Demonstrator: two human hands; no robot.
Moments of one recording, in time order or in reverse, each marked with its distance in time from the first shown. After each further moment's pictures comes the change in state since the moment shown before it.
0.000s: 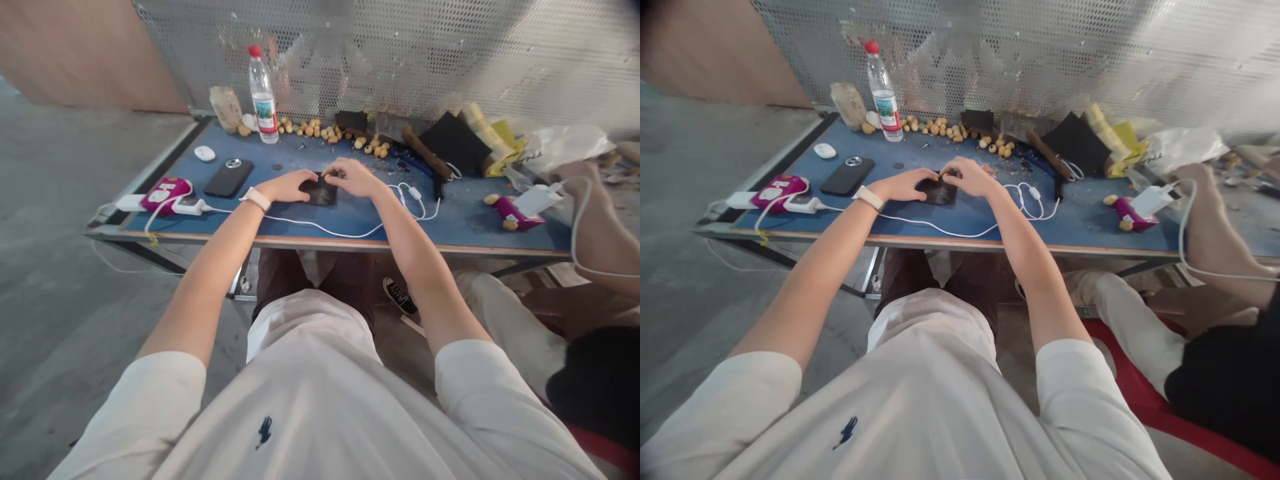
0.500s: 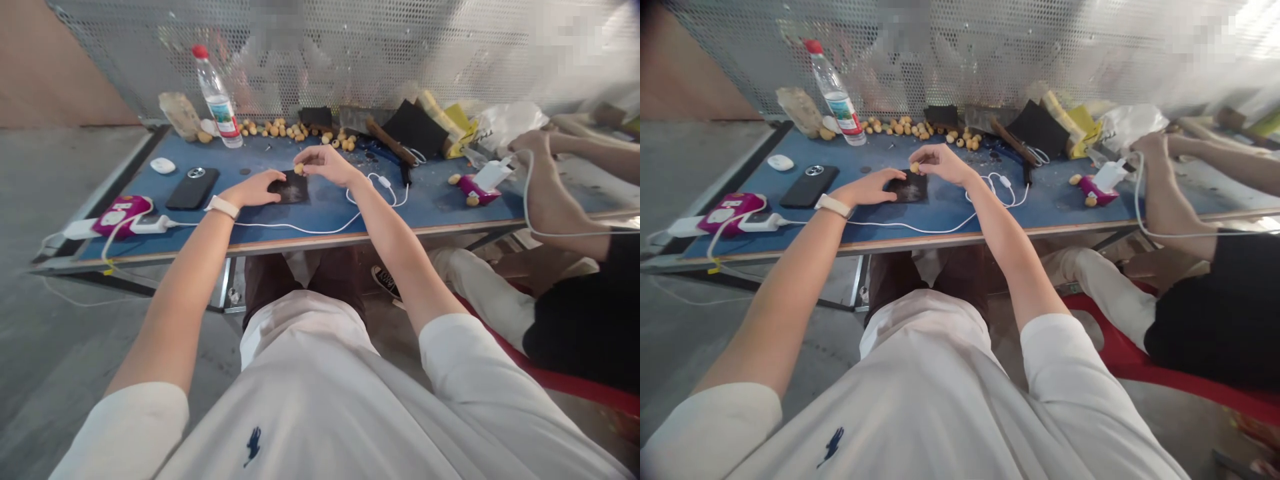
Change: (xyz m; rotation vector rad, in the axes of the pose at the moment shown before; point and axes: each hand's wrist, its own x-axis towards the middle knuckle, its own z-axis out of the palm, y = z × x) left_hand 0.000 -0.006 -0.009 -0.016 -0.012 -0.038; right_hand -0.005 -0.022 -0.017 0.431 0.074 0.113
